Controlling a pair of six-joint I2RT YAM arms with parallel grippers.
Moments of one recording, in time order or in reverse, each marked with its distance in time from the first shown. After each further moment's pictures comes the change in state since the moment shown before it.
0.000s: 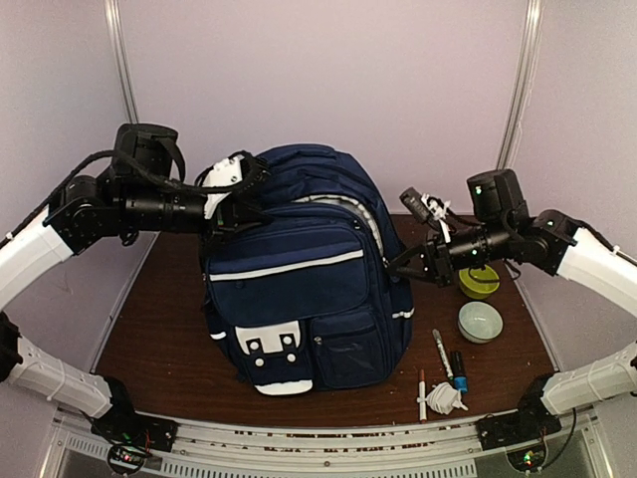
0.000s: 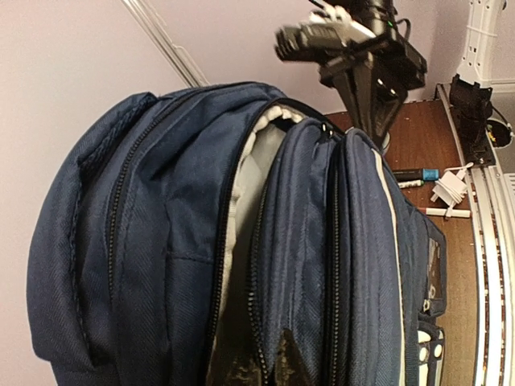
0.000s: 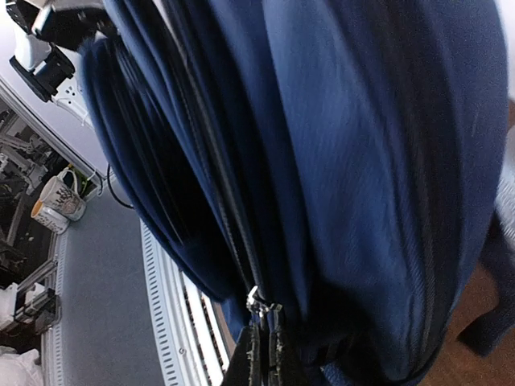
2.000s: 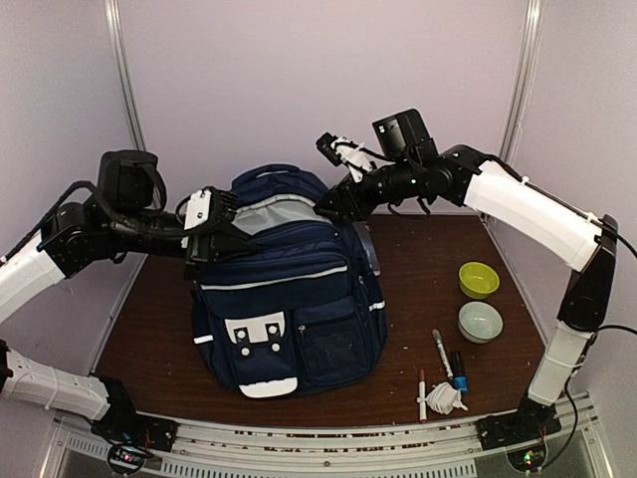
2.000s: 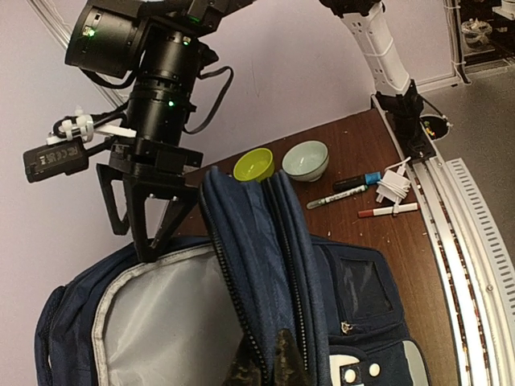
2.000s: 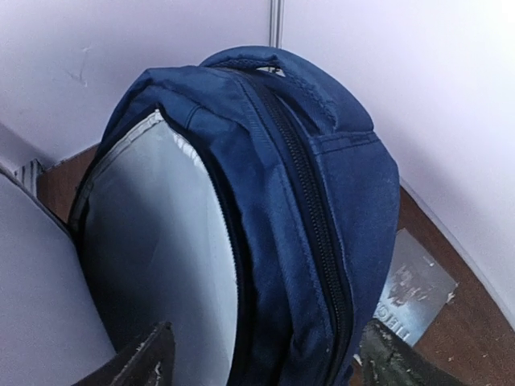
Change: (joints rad) left arm 0.076 -0.139 -0.214 0.085 0.318 0.110; right arm 0.121 0.603 0.707 -0.069 0.417 -0.174
